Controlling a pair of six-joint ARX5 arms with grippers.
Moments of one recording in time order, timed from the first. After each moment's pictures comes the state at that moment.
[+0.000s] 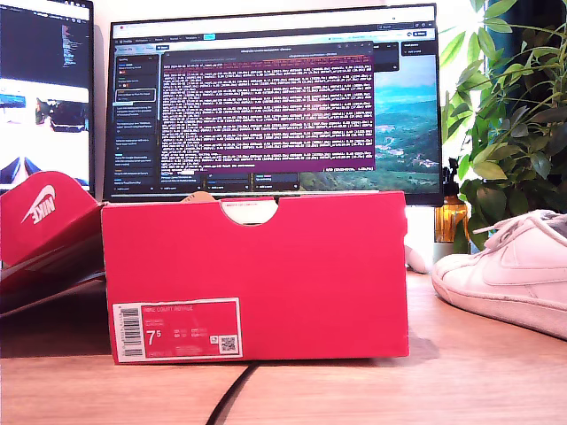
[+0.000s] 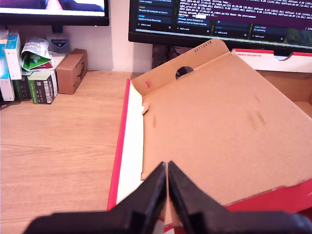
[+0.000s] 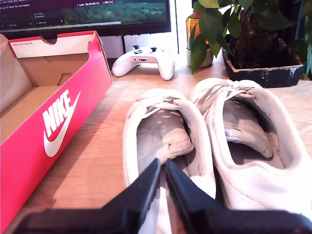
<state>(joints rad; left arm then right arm) 0.01 0.00 0.01 -0.18 0.17 -0.16 0.05 0.01 0.07 -0.29 -0.10 0.05</state>
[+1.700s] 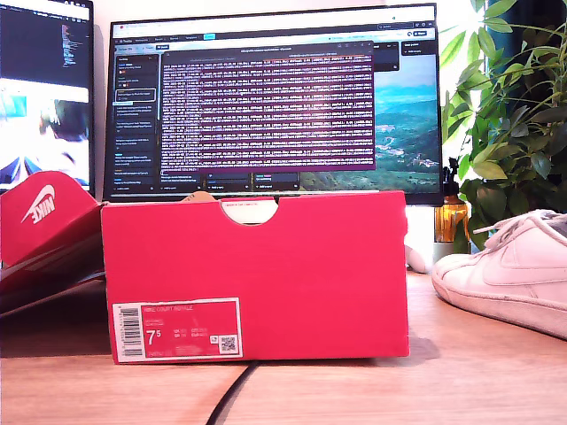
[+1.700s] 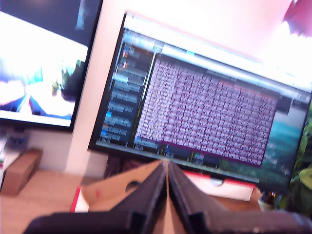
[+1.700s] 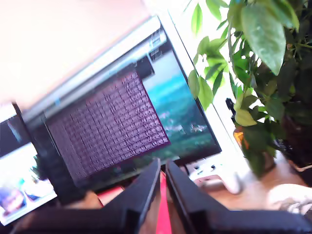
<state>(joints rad) 0.01 0.00 0.01 0.28 0.23 -0.44 0.05 0.01 0.07 0.19 -0.12 0.50</state>
